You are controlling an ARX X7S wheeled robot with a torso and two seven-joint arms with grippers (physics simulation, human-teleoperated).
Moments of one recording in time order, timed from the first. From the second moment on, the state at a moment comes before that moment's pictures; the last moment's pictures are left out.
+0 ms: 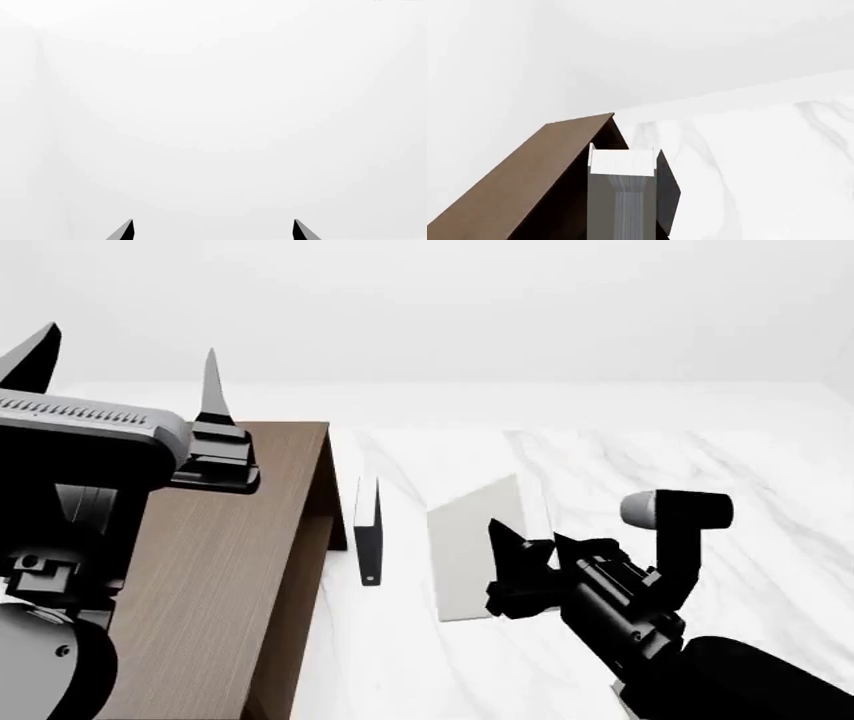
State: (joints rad) left arm -0.59 -0.50 0.03 0.92 -0.46 -1.01 -0.36; right arm 0.45 0.18 0.30 -0.64 1.23 1.36 0.38
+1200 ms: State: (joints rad) left arm -0.54 -0.51 0.03 0.90 -0.47 -0.95 -0.37; right arm 0.17 0.08 0.09 -0.33 1.06 1.04 0.18
